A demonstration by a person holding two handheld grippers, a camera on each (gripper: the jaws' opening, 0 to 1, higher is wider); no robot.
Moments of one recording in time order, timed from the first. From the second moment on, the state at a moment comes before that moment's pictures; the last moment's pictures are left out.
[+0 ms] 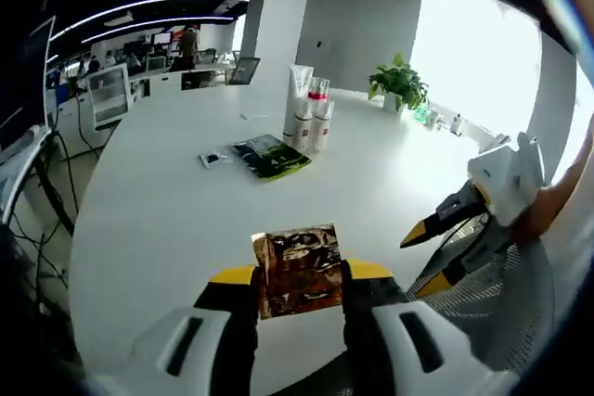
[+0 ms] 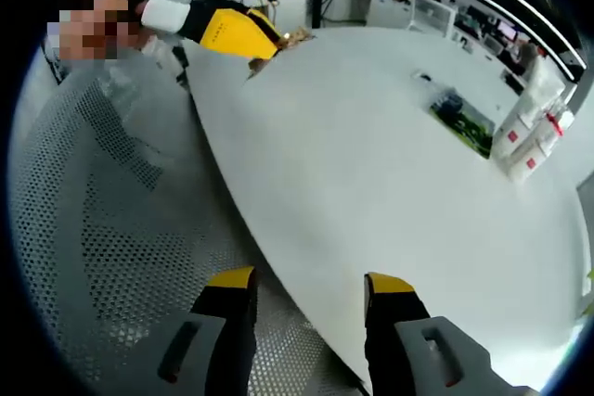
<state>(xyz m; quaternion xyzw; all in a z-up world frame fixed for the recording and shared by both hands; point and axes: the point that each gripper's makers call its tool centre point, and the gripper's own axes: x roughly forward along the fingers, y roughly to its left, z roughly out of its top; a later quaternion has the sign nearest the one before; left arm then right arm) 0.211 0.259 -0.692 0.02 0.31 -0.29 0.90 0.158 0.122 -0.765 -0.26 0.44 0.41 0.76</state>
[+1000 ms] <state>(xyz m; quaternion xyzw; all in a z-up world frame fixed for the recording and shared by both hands) 0.173 0.263 -0.695 0.17 0.29 -0.37 0.87 0.156 0.124 -0.761 -0.25 0.43 0.41 0.77</state>
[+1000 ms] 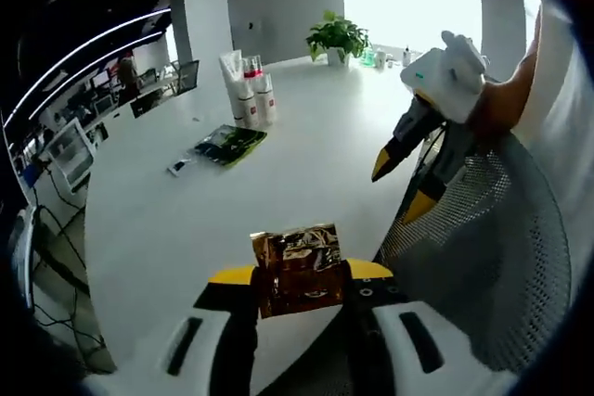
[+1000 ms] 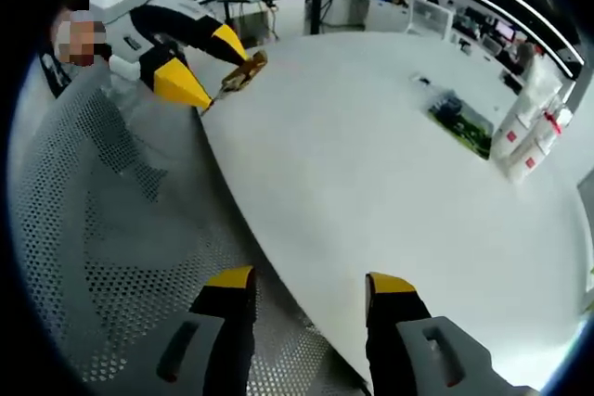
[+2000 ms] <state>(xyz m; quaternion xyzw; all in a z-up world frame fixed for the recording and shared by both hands) 0.169 0.252 -0.685 0.21 0.24 -0.39 0.86 0.163 0.219 -0.679 0.18 0.41 0.44 0.78</state>
